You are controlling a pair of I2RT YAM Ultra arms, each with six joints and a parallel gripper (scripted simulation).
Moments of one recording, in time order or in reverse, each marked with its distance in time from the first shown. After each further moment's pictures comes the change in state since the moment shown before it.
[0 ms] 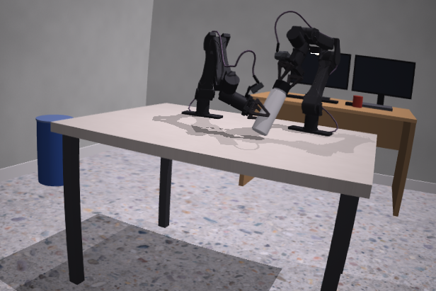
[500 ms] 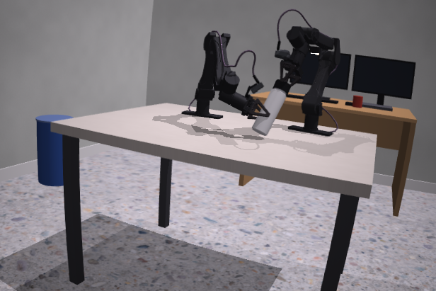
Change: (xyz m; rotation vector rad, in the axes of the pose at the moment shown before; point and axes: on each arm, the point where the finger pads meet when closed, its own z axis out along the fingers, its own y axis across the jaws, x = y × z) left arm 0.000 -0.003 0.000 0.010 0.003 -0.252; right arm 0.000 0.000 0.000 -0.001 0.000 0.000
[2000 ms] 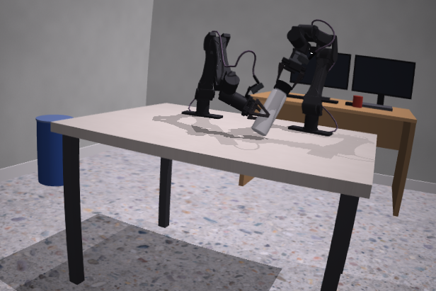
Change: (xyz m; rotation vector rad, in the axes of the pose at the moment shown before) left arm 0.000 -0.004 0.000 0.117 0.089 -1.967; right arm 0.002 0.000 0.000 0.002 0.008 0.003
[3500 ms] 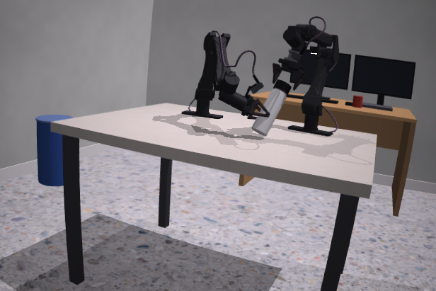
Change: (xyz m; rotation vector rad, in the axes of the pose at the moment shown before) left arm 0.001 -0.002 0.002 -0.053 -0.011 0.369; right arm -0.001 0.001 0.000 -0.004 -0.007 -0.001
